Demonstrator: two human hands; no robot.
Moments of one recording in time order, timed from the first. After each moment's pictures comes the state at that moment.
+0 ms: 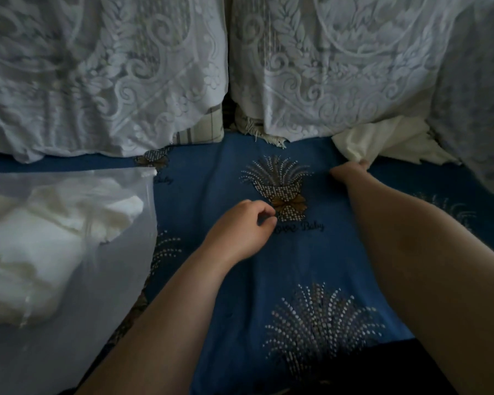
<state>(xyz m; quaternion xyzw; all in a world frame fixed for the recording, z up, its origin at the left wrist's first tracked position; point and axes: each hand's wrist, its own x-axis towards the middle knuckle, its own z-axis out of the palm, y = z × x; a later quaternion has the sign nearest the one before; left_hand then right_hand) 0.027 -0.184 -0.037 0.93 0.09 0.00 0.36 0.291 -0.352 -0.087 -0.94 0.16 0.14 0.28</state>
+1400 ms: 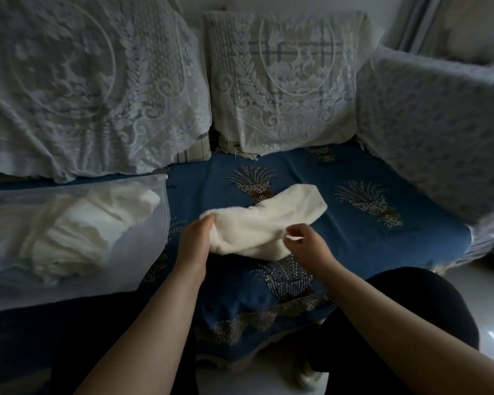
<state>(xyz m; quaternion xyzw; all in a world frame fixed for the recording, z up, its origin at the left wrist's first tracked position) -0.129 -0.220 -0.009 0.62 0.30 0.18 0.70 -0.059 -0.416 -0.046 -0.89 -0.07 0.07 0.45</state>
